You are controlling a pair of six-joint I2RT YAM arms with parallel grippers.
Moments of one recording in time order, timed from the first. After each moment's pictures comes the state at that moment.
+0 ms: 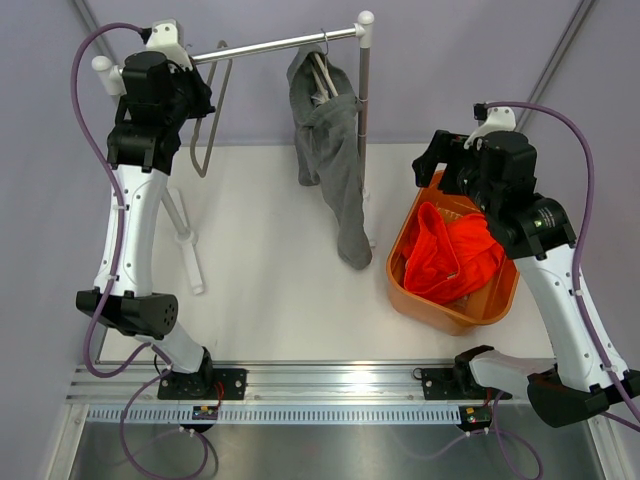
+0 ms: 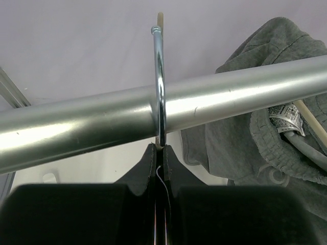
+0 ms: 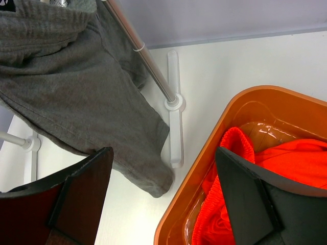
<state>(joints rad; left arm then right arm) -0.13 1.64 2.13 -0.68 -0.02 -0.19 0.36 1.17 1.59 -0.73 0.14 0.34</state>
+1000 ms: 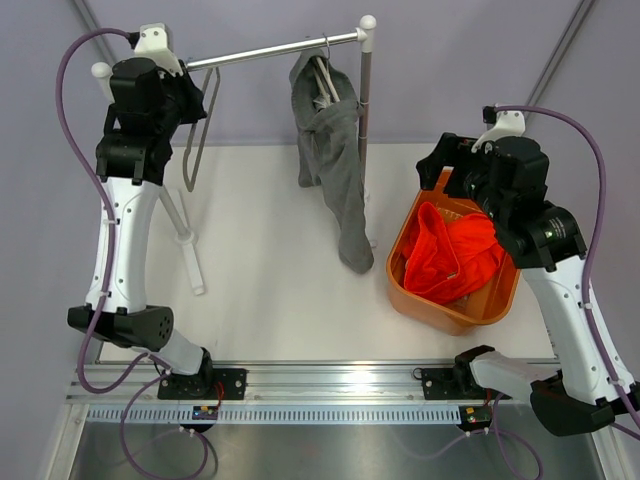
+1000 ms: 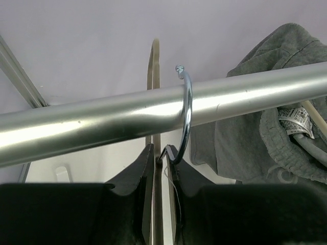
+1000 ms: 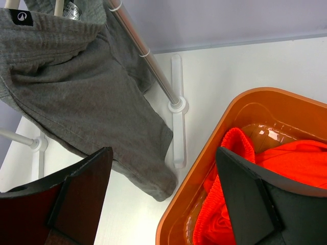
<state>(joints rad) -0.12 1.56 2.07 -0.69 -0.06 -0.17 0.36 1.12 1.58 -0.73 0.13 0.34</state>
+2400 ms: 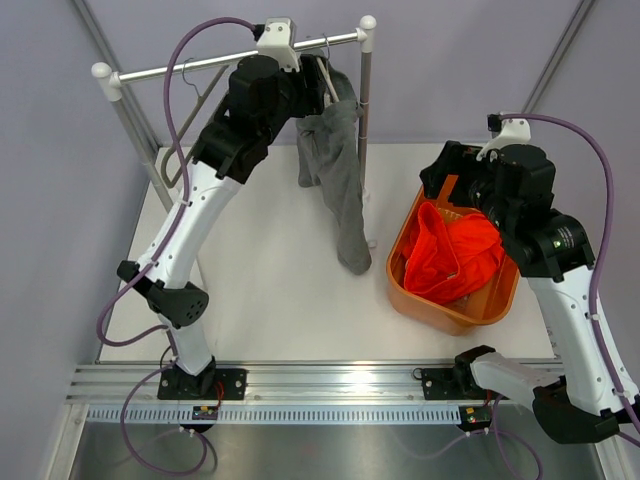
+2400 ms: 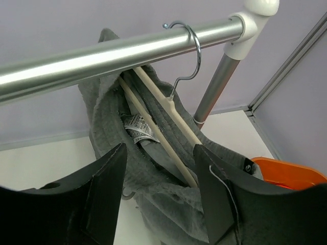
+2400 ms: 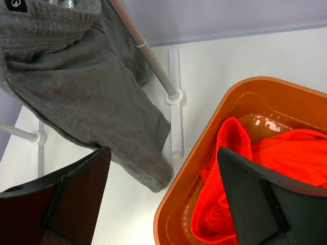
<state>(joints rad) -0.61 1.79 2.32 -0.60 -0.26 -0.23 0.36 1.08 1.57 -0.78 0.13 0.34</state>
